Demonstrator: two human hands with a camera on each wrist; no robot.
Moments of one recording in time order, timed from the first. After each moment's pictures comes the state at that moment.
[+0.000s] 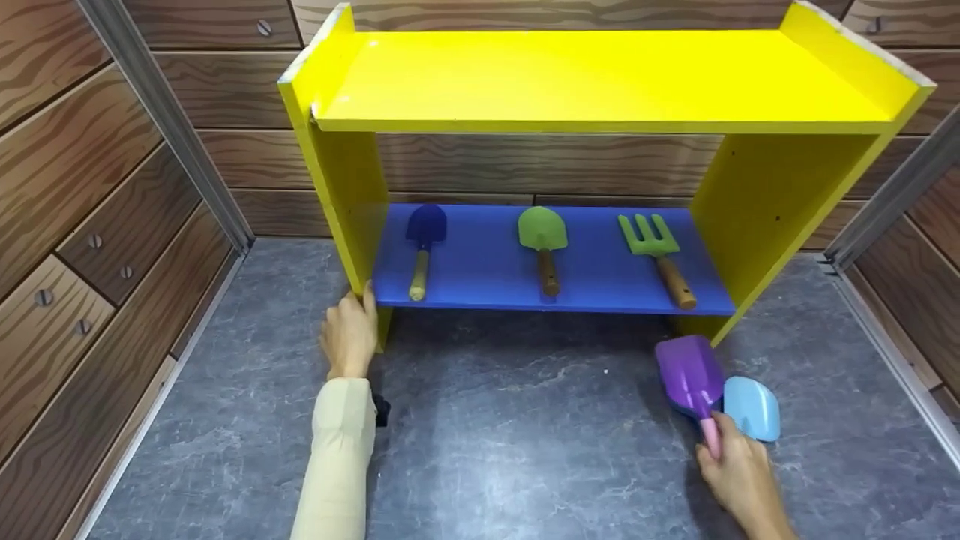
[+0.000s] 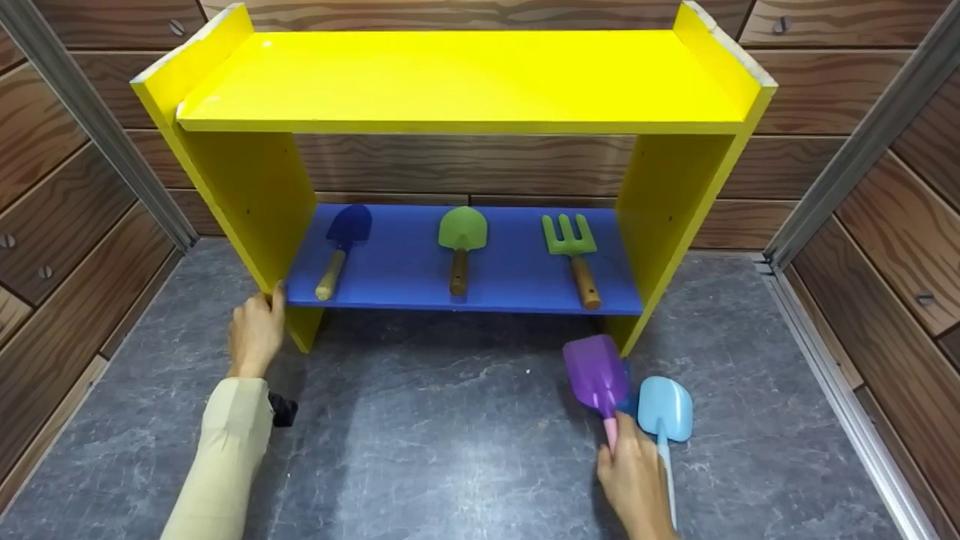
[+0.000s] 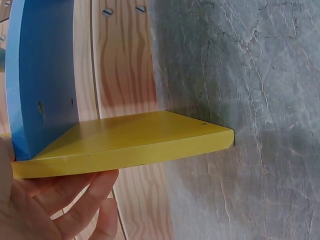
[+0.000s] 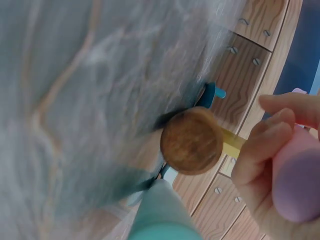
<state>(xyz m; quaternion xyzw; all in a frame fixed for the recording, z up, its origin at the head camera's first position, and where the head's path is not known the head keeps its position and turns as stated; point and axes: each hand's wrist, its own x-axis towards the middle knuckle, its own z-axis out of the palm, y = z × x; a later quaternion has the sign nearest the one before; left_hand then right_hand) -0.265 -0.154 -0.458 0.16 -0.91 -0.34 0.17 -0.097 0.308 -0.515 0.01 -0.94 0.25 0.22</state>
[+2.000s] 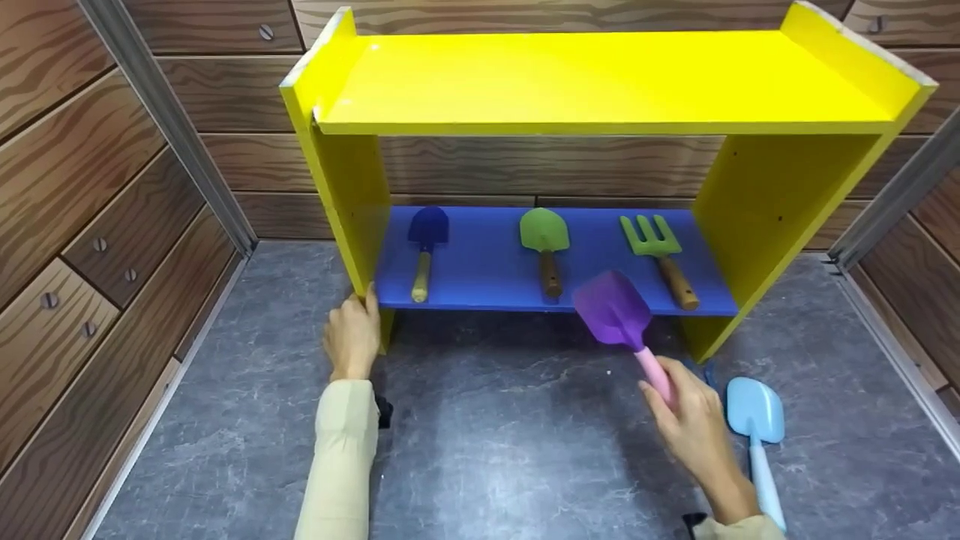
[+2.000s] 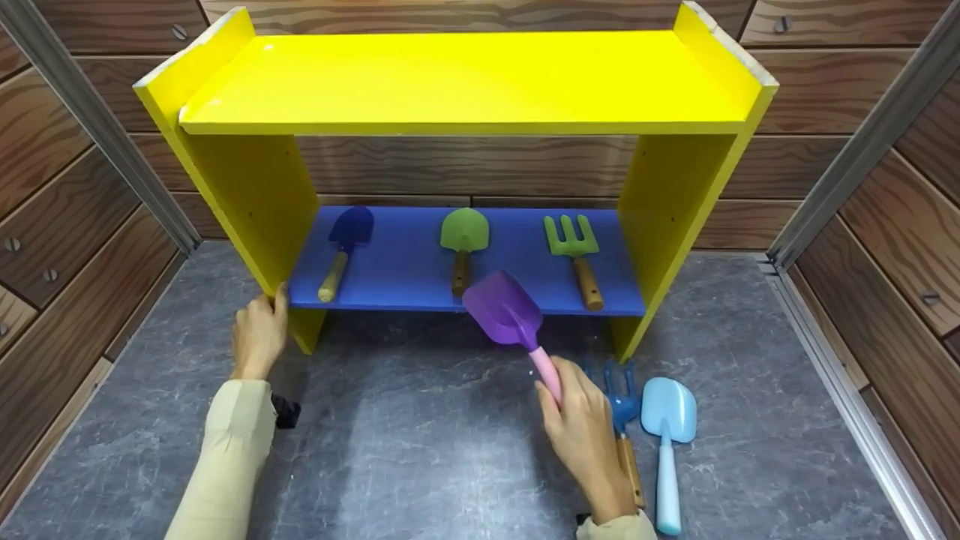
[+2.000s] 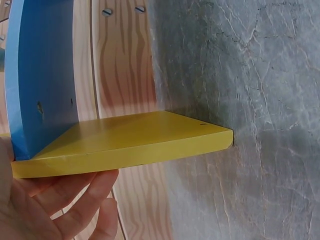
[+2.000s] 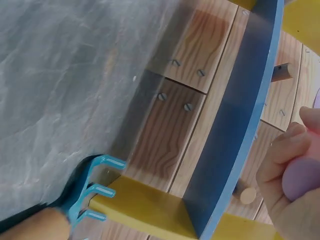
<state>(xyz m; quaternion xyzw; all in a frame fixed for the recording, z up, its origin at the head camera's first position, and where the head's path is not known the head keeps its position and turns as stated) -0.265 -0.155 -0.459 0.15 -0.91 -0.33 0.18 -0.141 0.244 -0.470 0.13 -0.87 0.33 0.34</state>
